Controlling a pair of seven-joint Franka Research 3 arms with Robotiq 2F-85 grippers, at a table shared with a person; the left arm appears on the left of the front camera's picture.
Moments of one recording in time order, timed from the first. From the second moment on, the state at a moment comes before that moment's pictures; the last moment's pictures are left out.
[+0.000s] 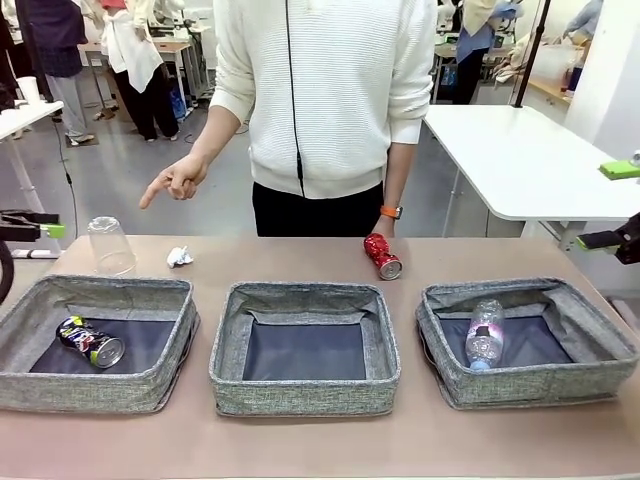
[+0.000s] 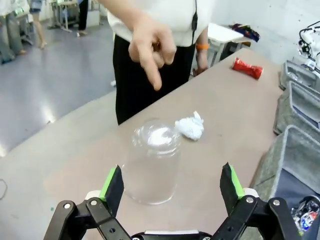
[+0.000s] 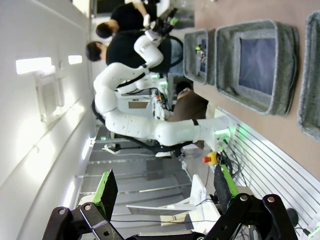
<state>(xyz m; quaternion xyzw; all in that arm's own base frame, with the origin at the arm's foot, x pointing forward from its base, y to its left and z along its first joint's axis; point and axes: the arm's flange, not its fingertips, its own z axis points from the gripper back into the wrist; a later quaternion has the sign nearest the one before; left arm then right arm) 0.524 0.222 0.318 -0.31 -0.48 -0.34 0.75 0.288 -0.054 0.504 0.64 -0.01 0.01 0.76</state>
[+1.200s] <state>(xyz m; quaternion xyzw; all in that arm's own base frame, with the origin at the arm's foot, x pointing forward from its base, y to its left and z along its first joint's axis) 0.629 0.184 0.266 -0.32 -0.36 -0.43 0.76 0.288 -0.054 0.504 0.64 -0.01 0.01 0.76</state>
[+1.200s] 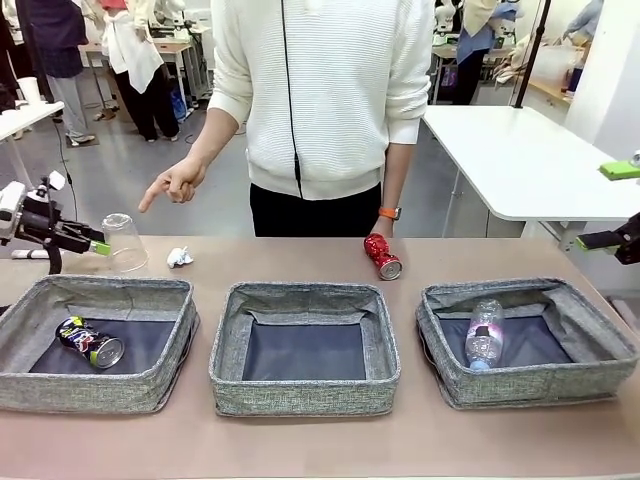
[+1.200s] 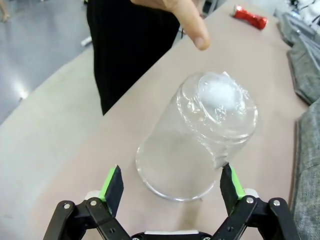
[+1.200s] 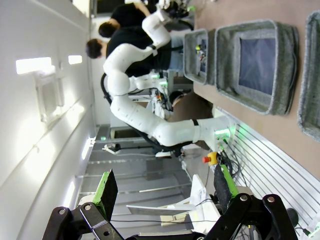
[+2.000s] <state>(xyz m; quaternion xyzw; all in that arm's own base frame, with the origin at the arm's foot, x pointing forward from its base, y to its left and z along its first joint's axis) 0.648 0.126 0.261 -0.31 -0.45 -0.49 0.68 0.288 -0.054 0.504 0.64 -0.01 0.01 0.76</state>
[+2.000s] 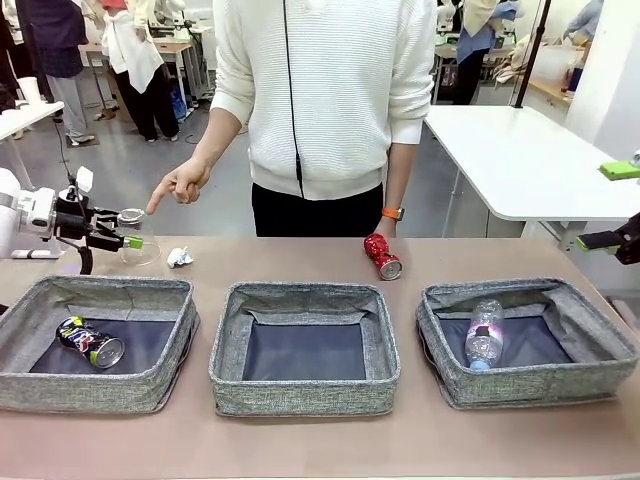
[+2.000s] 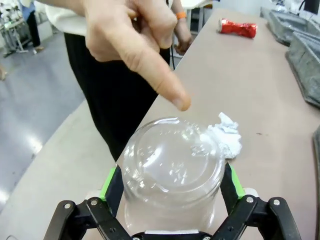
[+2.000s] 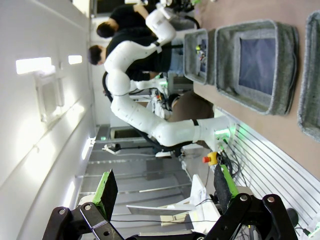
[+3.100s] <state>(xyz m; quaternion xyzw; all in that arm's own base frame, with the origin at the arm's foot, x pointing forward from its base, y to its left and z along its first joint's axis) 0.646 0.126 0.259 -0.33 -0.44 -0.48 0.68 0.288 -0.054 0.504 0.64 -0.01 0.01 0.76</state>
